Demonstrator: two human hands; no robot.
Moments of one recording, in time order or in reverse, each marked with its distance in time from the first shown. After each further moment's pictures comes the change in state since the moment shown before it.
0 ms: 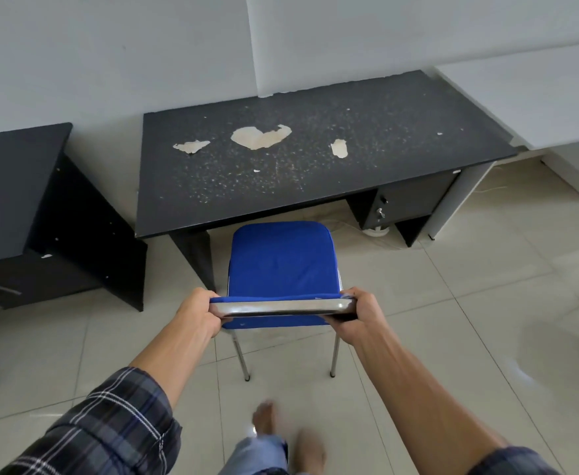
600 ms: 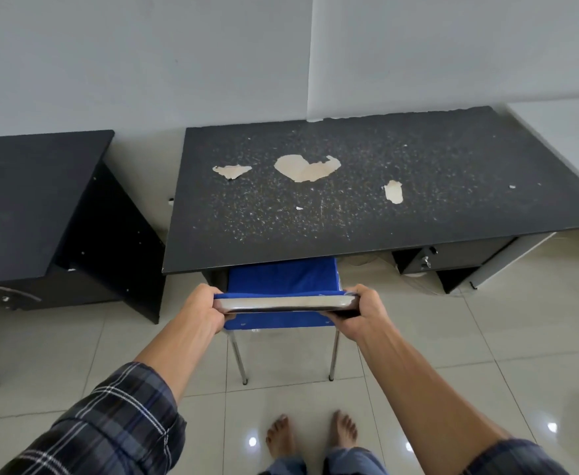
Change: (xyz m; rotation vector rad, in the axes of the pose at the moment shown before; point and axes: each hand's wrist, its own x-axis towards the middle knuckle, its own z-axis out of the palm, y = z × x) left_hand 0.072 0.129 0.037 -0.138 0.067 0.019; right_hand 0.082 -0.031 0.165 -0.161 -0.014 0.022
